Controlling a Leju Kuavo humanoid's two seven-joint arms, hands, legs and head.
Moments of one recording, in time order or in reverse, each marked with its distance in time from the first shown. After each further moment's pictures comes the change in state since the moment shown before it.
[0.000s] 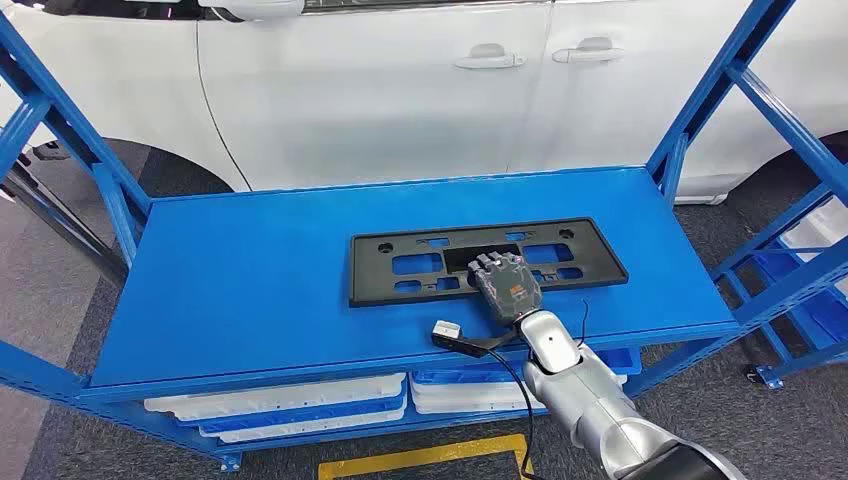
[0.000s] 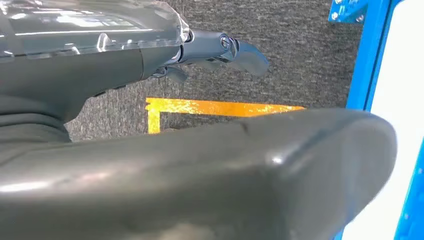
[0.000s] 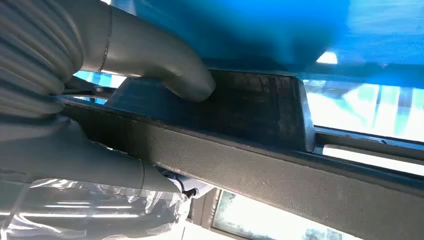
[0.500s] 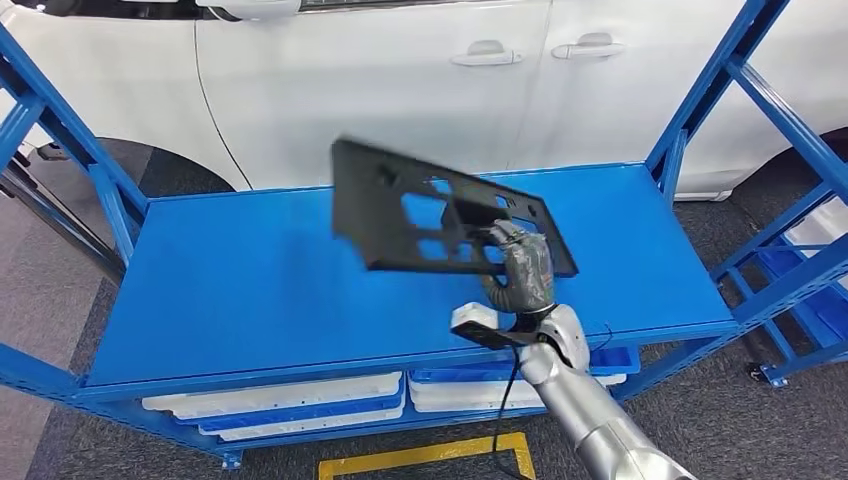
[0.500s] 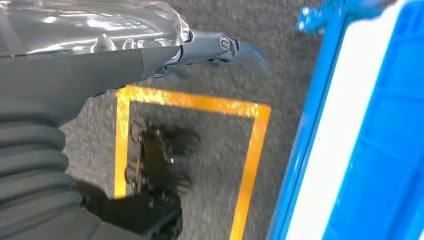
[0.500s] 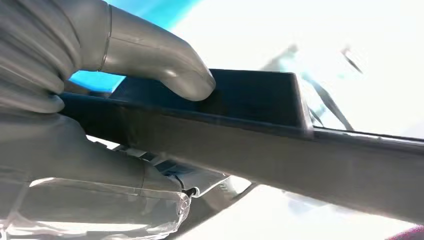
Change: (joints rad) left arm -0.008 0.000 0.011 0.000 0.093 -0.062 -0.100; right arm 0.158 -0.005 -0.057 -0.531 -0.936 0.035 -0.554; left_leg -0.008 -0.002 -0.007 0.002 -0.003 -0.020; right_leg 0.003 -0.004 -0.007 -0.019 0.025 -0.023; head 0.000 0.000
